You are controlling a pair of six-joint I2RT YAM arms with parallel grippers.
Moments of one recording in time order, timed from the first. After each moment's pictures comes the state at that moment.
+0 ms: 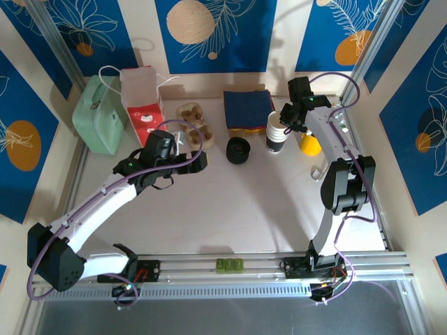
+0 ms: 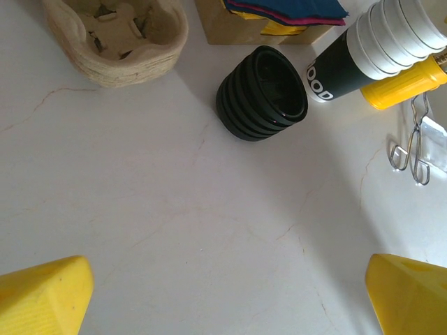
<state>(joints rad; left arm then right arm) -0.57 1.23 1.04 -0.53 0.11 -0.57 0.16 1.85 1.73 -0.92 0.11 0.60</state>
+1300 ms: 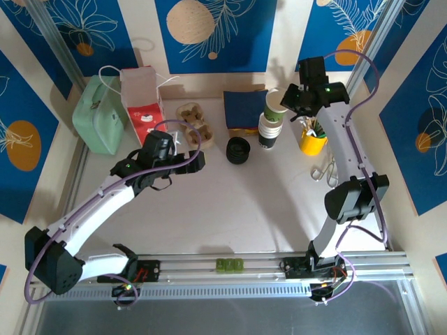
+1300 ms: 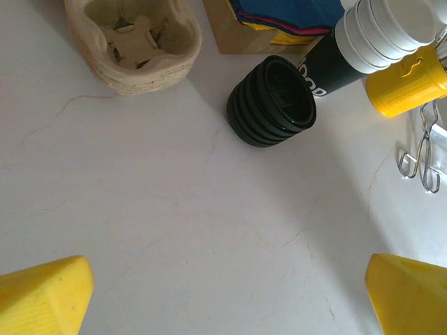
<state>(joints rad) -0.57 1.20 1.04 -0.55 0.07 -0.57 0.18 1.74 1.99 -1.07 0.05 0.57</state>
